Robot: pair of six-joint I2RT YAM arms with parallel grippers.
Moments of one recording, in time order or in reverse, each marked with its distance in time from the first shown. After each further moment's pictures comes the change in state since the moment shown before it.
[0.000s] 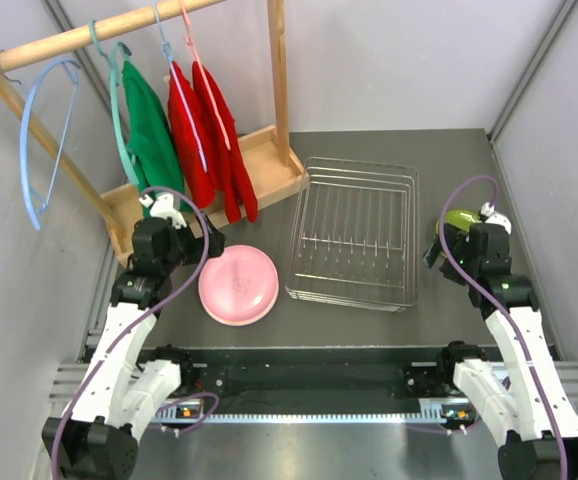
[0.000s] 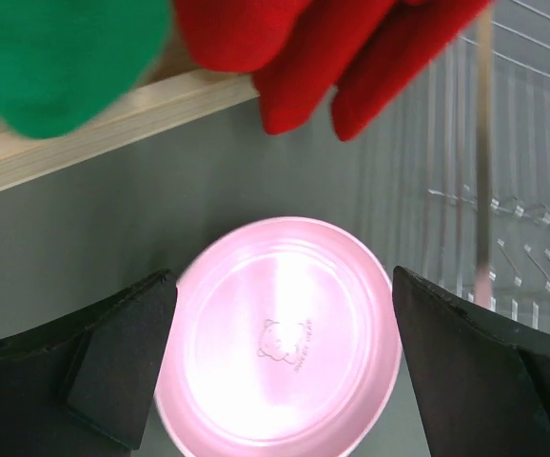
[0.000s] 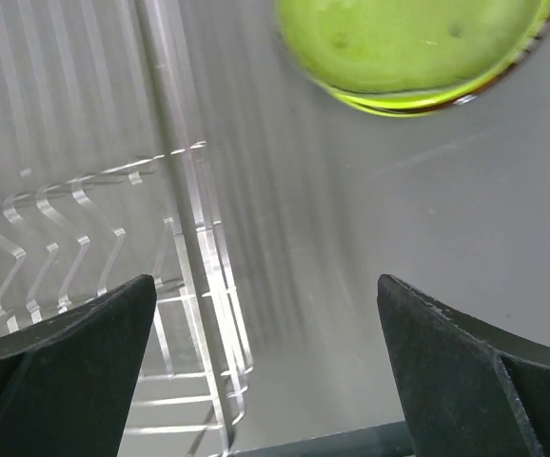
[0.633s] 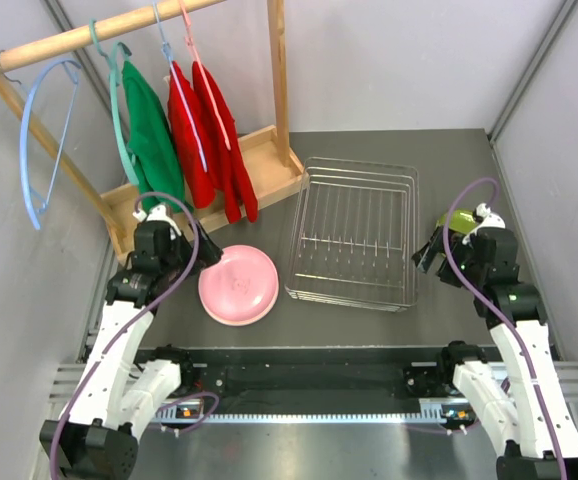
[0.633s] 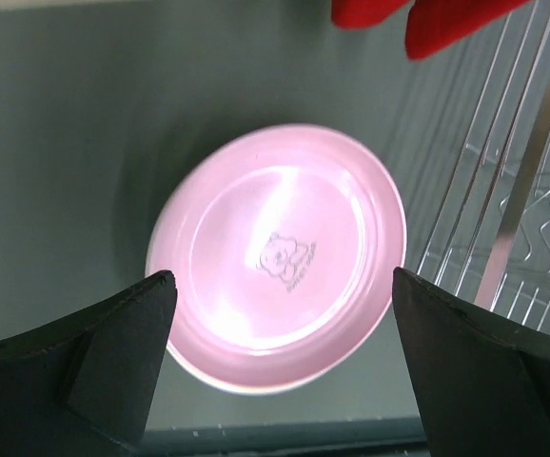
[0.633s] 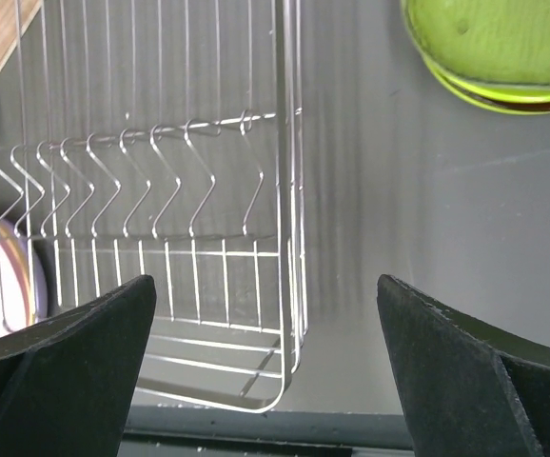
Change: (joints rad) left arm -0.002 0.006 0.068 -0.283 -0.091 -0.178; right arm 0.000 -0.074 0.035 -0.032 -0.219 -0.033
